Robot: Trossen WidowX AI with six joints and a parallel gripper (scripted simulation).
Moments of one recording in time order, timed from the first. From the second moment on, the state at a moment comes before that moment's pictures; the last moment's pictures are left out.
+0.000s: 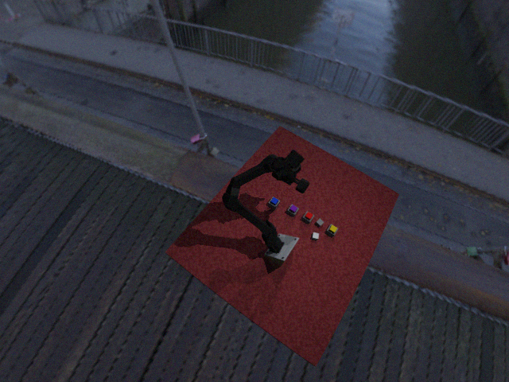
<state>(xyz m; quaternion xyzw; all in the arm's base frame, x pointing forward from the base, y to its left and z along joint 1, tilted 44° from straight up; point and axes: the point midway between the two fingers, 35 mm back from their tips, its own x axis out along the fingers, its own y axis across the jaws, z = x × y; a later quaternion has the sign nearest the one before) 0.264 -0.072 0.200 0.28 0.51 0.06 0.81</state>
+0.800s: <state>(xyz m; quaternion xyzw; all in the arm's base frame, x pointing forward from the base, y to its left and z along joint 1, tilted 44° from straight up) 0.227 0.051 0.147 0.29 0.64 0.23 0.67</state>
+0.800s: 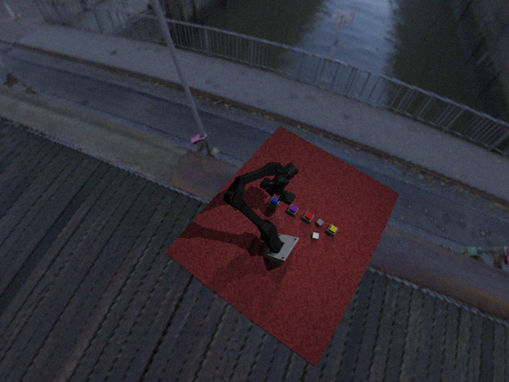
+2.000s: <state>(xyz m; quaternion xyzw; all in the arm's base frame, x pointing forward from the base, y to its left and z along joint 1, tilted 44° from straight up) 0.230 0.075 0.123 0.29 0.64 0.23 0.67</state>
